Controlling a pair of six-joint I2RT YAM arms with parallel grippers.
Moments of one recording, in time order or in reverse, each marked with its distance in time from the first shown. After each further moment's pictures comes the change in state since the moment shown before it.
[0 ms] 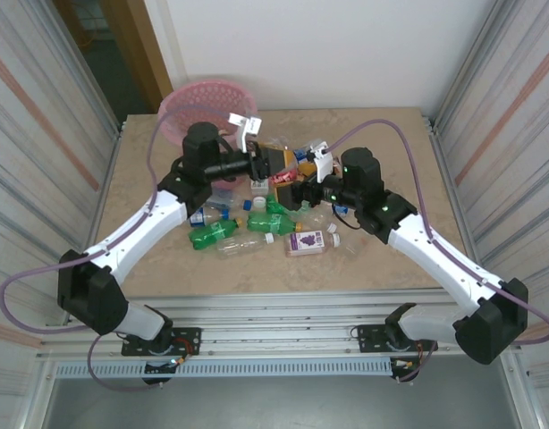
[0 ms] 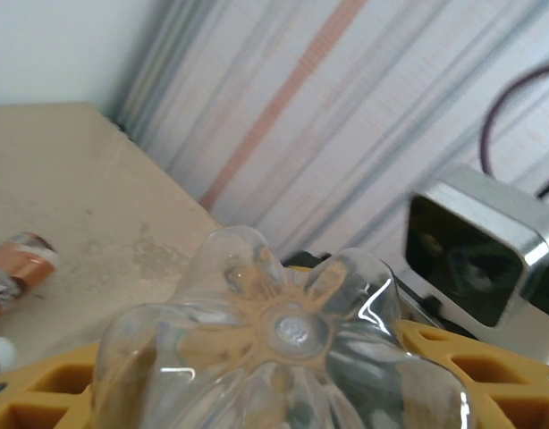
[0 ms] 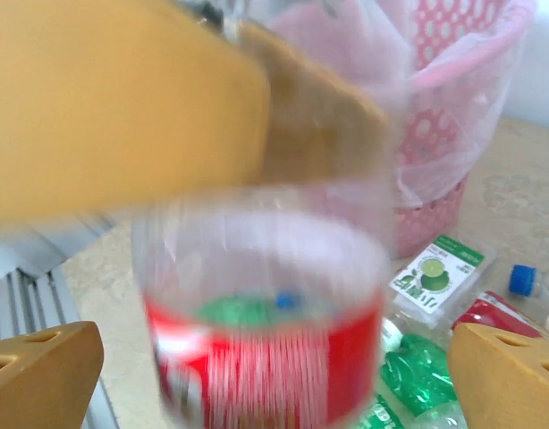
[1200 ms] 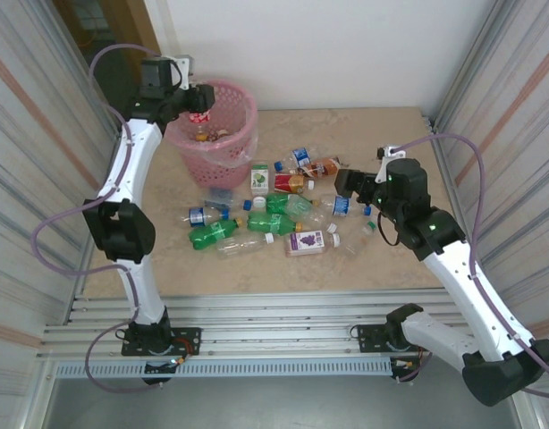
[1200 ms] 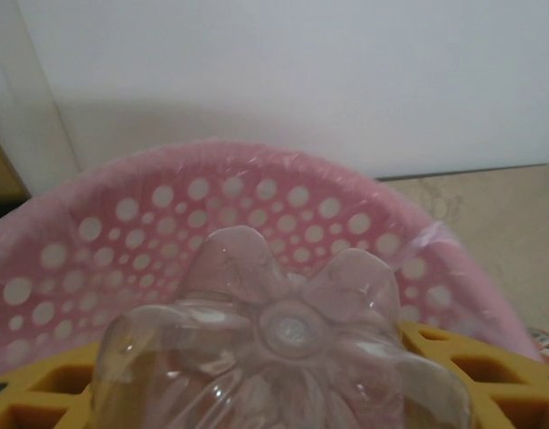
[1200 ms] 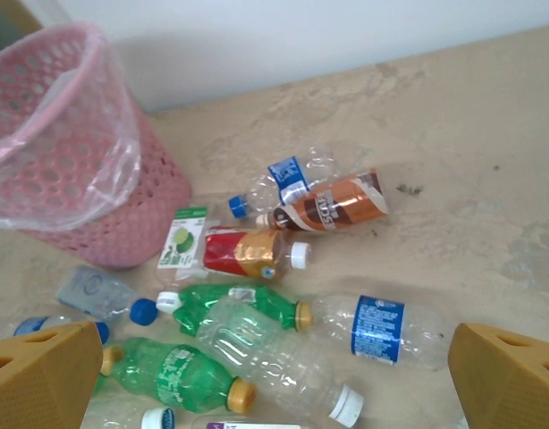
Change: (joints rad) left arm 0.404 0.544 0.841 -0.689 -0.449 0.417; right arm -0.214 -0.246 -0.020 -0.386 0.436 0.268
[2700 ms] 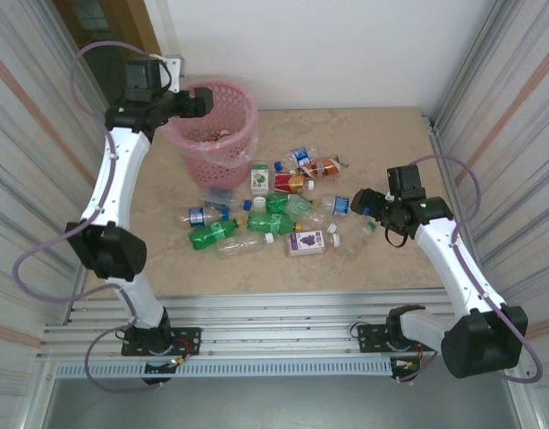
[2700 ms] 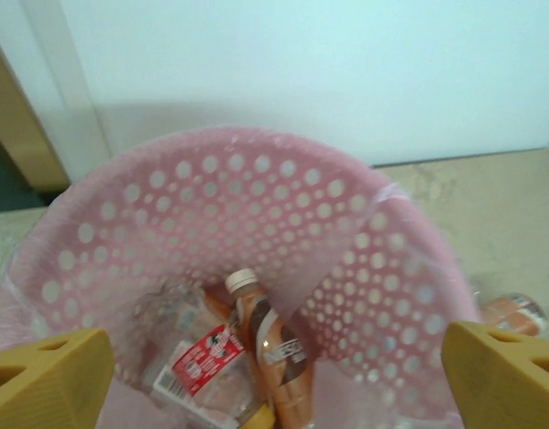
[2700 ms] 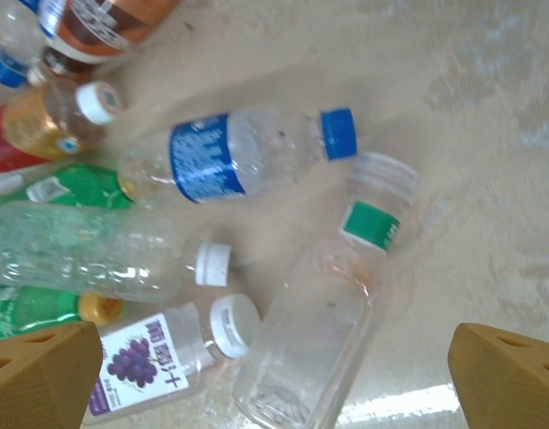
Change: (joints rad) left arm -0.020 -0.216 -0.107 -0.085 -0.033 0.029; right arm -0.234 0.174 -0.102 -0.257 -0.142 0.154
